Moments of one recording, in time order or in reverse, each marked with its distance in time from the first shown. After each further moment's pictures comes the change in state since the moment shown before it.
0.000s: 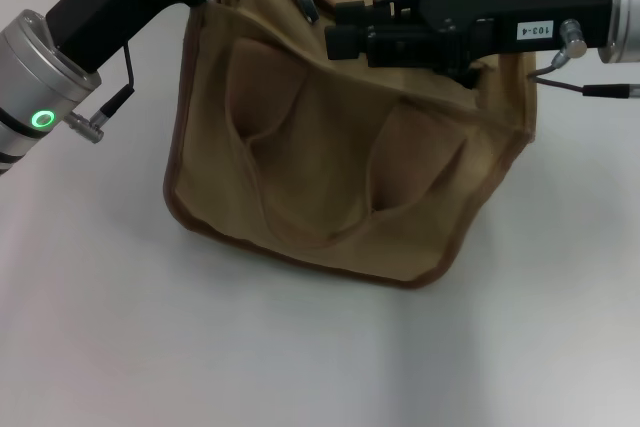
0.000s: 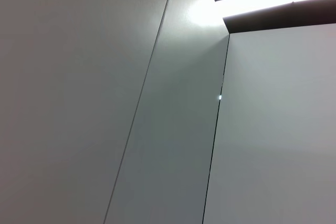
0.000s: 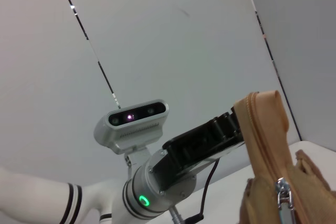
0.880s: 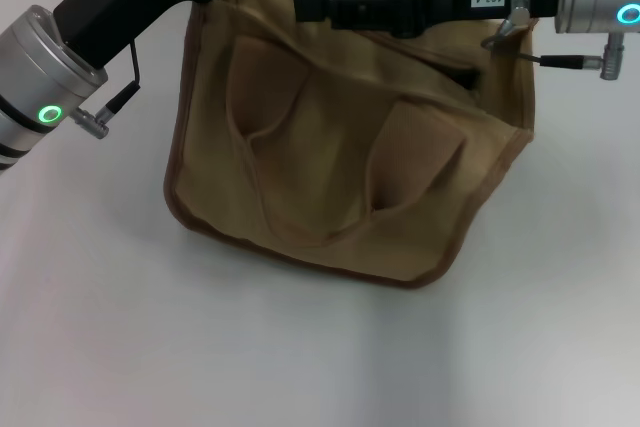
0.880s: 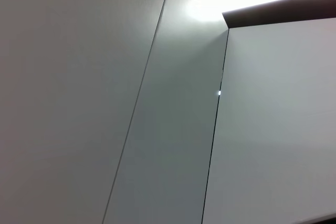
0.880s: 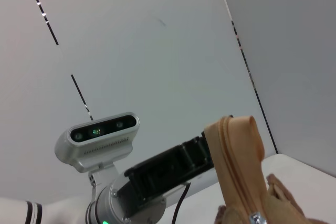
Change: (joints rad) left arm -0.011 0.000 0.003 0.000 0.006 -0.014 0.003; right arm 0.070 0.011 -0.012 0.077 -0.007 0.123 -0.039
